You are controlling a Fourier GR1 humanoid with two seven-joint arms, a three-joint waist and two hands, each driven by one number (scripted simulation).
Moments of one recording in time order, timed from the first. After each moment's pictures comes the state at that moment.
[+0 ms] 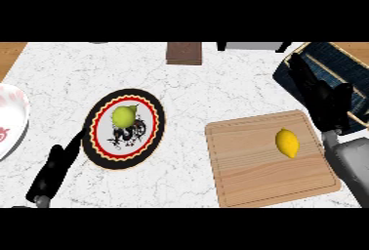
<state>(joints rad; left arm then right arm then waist) 0.01 0.48 -0.23 -1.30 0.13 0.08 0.13 -0.43 -0.57 0.32 -1.33 -0.37 -0.23 0.04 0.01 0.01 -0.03</state>
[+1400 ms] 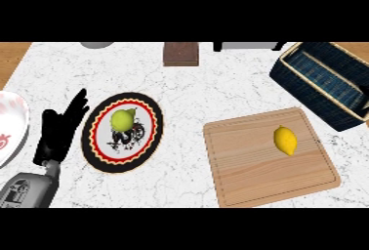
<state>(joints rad) -0.18 0.41 -0.15 -1.40 0.12 0.18 0.20 -0.17 -1.00 0.11 -1.30 -0.08 0.28 -0.69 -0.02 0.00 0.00</state>
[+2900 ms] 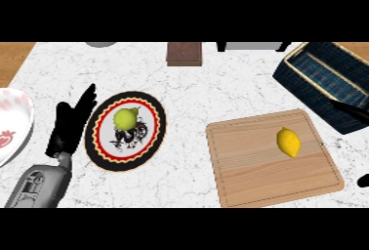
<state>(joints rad) -0.23 0.29 -0.07 -1.36 0.00 0.10 0.22 -0.20 -0.82 0.06 -1.16 0.29 0.40 -0.68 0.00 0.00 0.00</state>
